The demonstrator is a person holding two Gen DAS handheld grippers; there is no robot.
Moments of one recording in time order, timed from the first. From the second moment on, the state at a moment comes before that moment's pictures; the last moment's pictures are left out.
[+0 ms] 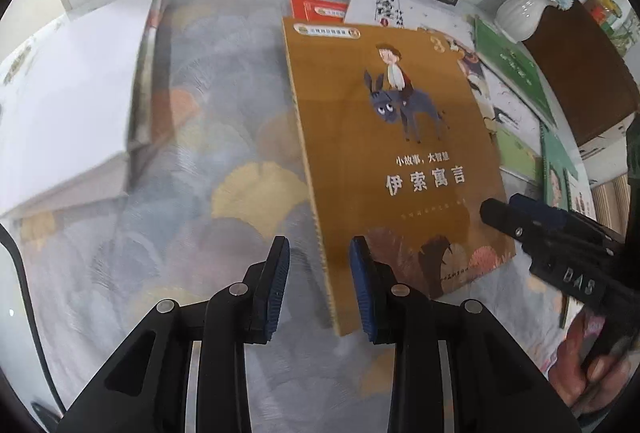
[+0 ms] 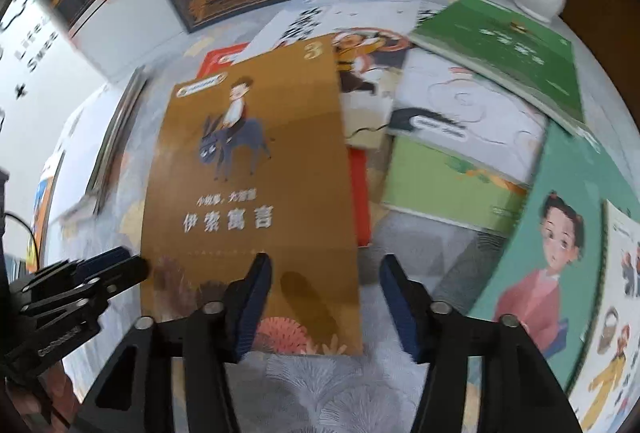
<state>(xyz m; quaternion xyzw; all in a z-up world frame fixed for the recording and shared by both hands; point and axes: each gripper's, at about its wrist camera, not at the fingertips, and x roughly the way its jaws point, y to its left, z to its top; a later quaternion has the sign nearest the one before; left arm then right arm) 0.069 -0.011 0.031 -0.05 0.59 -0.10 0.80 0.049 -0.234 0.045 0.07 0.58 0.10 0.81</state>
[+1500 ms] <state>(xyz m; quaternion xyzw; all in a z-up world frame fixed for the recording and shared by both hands) -0.056 0.017 0.063 -0.34 0.51 -0.25 0.75 -0.064 -0.244 0.032 0.09 0.58 0.21 0.78</state>
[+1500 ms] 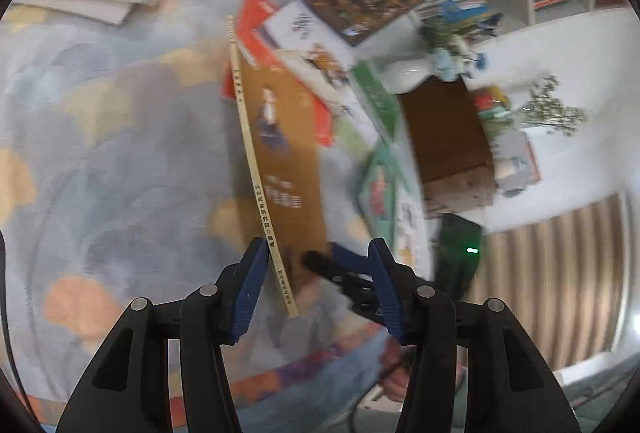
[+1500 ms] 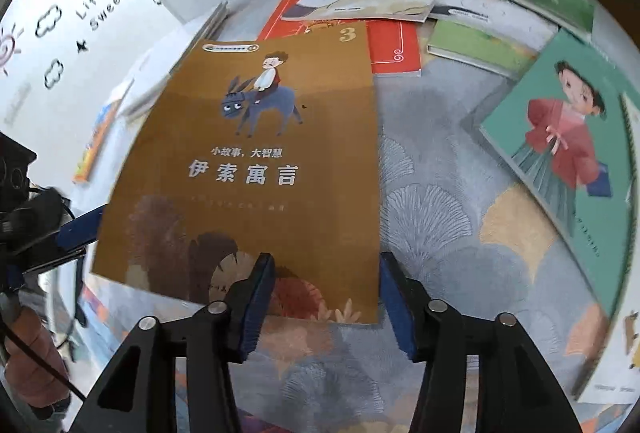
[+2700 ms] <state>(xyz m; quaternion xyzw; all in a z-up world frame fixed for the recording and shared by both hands) -0.024 0.002 0.023 -0.43 0.53 -0.23 0.69 -0.038 -0.296 -0.001 0.42 0.57 0.28 0.65</state>
